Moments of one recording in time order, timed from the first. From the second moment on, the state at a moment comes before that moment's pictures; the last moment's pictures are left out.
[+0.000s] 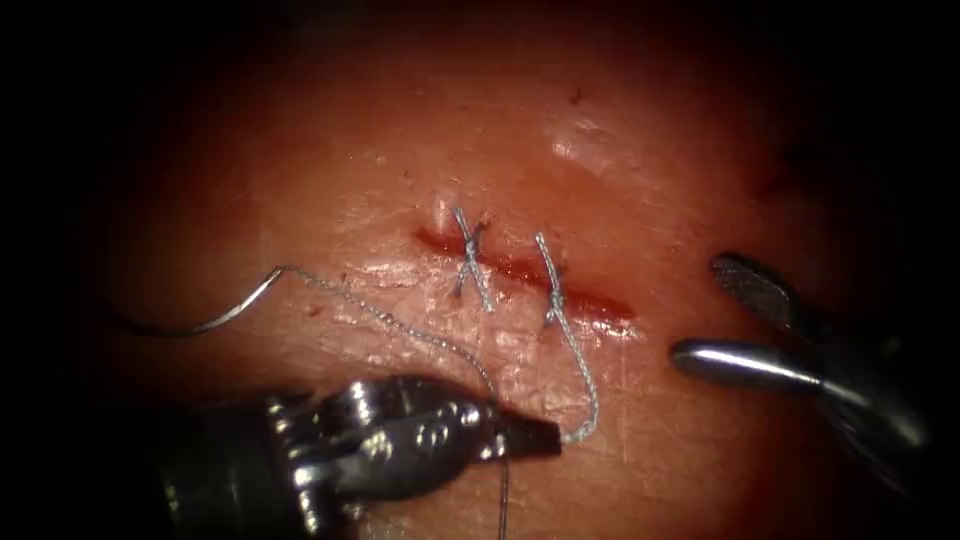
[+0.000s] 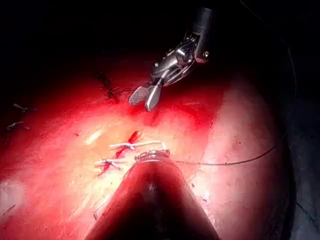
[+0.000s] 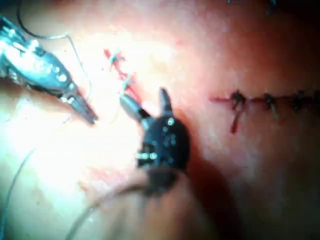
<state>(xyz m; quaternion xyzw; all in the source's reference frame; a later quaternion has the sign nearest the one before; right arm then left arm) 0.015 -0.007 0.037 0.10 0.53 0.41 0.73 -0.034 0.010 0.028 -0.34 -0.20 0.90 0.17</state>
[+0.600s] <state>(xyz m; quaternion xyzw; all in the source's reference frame) 0.018 -0.007 0.036 0.05 0.54 0.22 0.81 -0.033 0.013 0.023 -0.36 -0.15 0.90 0.17</state>
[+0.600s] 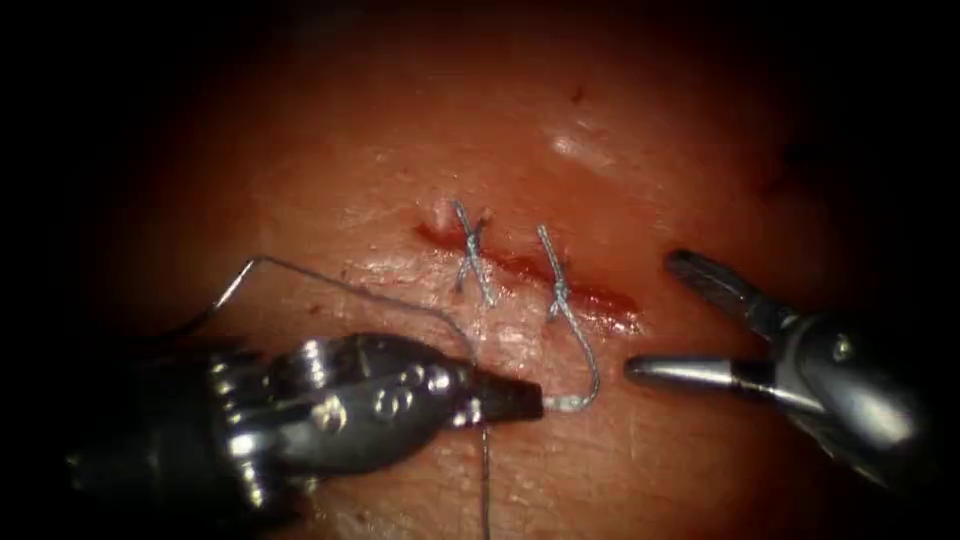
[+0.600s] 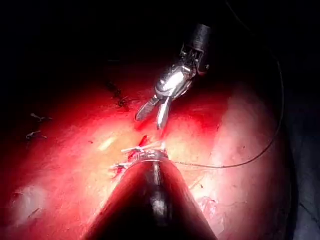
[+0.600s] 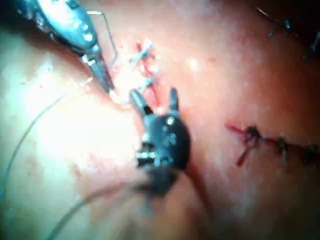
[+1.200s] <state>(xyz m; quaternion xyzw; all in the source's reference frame) 0.023 -0.007 0.036 -0.01 0.55 0.08 0.83 -0.031 0.016 0.020 -0.37 -0.12 0.90 0.18</state>
